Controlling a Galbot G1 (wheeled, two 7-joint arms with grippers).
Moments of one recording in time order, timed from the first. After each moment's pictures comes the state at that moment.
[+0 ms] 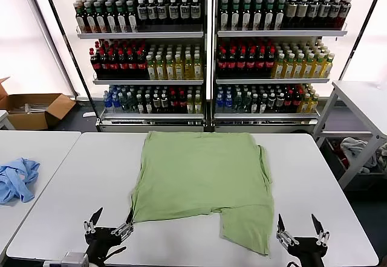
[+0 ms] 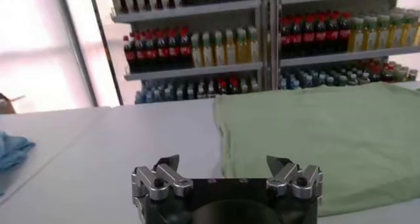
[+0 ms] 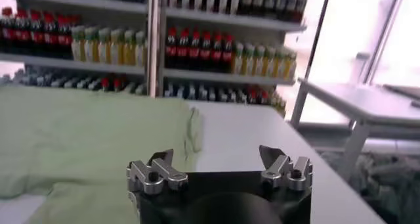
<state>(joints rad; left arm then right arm) 1.75 -0.96 -0.43 -2.37 -0.56 0.43 -0.45 -1.89 0.95 0.42 2.38 0.49 -0.30 0.58</state>
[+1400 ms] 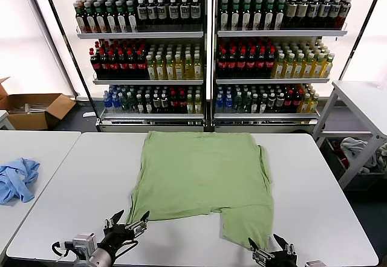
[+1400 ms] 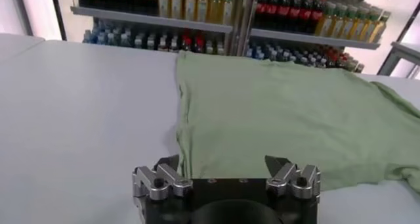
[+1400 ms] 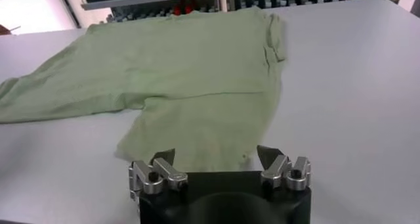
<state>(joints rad) 1.62 -0.97 -0.42 -2.20 -0.74 0.43 -0.34 -1.85 0.91 0.45 2.30 0.70 -0.35 0.29</state>
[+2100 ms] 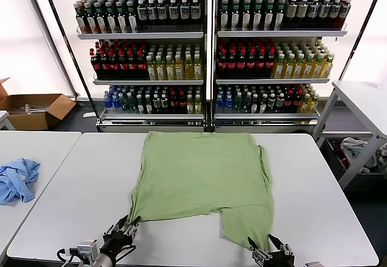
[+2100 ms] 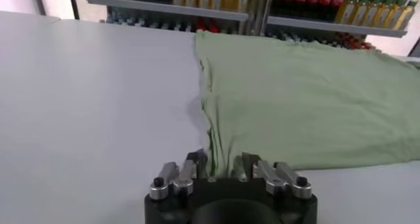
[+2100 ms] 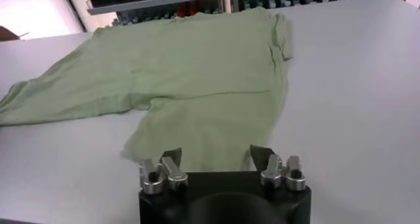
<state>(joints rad) 1.62 -0.97 -0.37 -2.09 -0.69 0.36 -0.31 -1.85 0.91 0.43 2.28 0.70 -0.32 0.28</state>
